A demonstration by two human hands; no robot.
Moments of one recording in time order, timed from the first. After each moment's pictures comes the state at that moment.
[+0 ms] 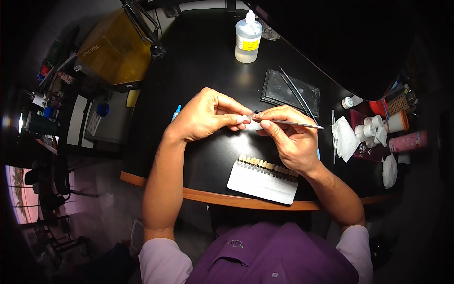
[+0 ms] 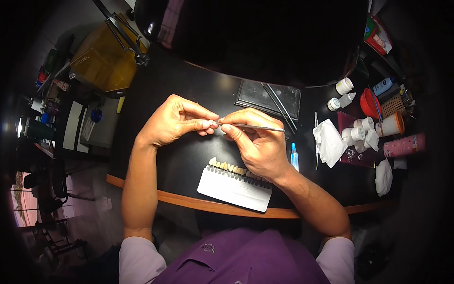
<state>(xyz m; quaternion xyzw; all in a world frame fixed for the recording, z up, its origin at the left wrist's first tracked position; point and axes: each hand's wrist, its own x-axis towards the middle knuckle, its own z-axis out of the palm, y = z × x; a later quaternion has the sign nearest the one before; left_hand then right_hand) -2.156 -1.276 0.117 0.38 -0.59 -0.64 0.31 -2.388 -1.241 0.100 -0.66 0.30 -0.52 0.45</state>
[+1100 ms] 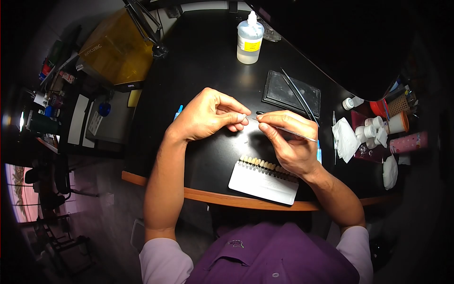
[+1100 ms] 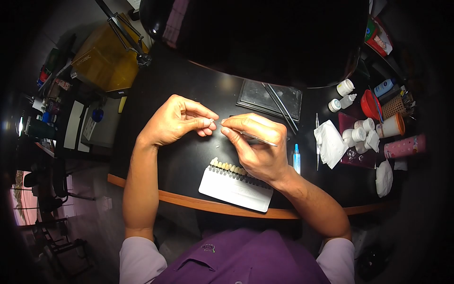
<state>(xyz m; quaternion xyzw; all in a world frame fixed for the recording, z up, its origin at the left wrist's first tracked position) -2.154 -1.277 0.117 0.40 -0.59 -0.63 0.30 -2.388 -1.243 0.108 -0.77 0.31 -0.50 0.25</state>
